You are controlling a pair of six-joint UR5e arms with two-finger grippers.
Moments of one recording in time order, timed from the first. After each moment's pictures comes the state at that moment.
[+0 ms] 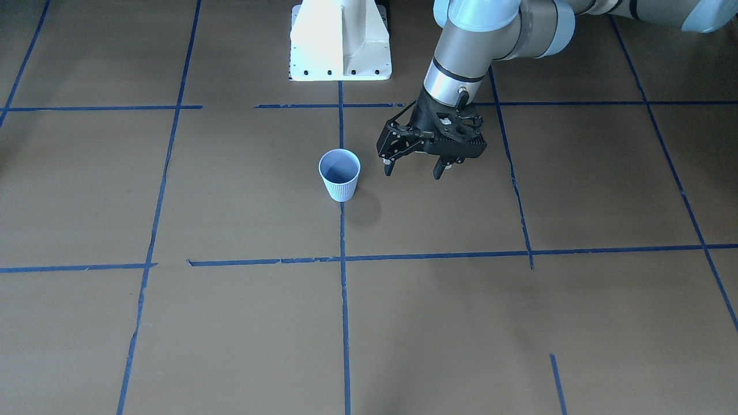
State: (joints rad) left arm -0.67 -2.19 -1.82 -1.71 -1.87 -1.23; right arm 2.01 -1.86 1.91 -1.26 2.49 -0.24
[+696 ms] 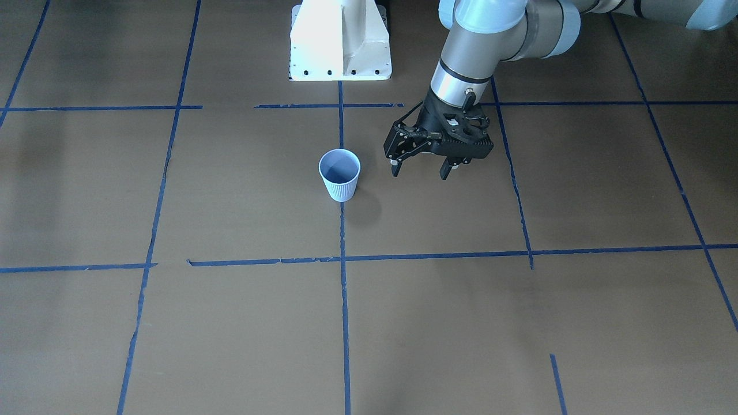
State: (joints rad) left arm -0.68 -2.15 -1.83 -1.73 -1.87 -1.22; right arm 1.64 -1.54 2.03 -1.42 2.71 0.31
